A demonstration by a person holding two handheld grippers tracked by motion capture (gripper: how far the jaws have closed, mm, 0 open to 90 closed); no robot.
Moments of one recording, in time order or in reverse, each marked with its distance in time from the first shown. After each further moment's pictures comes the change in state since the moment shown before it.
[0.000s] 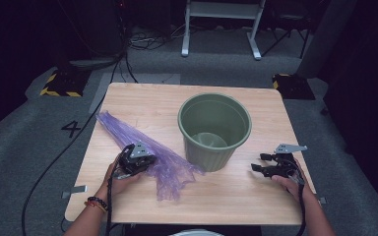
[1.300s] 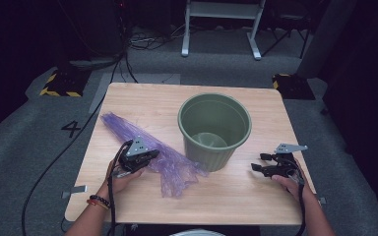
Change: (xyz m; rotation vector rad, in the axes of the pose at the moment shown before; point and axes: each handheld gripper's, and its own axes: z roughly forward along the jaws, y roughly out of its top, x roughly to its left) left arm -0.005 0.019 -0.021 -0.138 -0.019 0.013; right arm -0.001 0.000 0.000 -0.003 0.005 0.004
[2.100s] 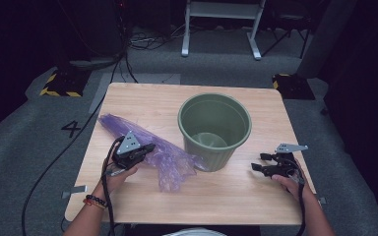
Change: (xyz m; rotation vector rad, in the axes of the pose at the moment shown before) left arm 0.004 0.016 -0.027 -0.111 0.047 -0.013; right arm -0.001 0.000 0.000 -0.007 0.006 0.013
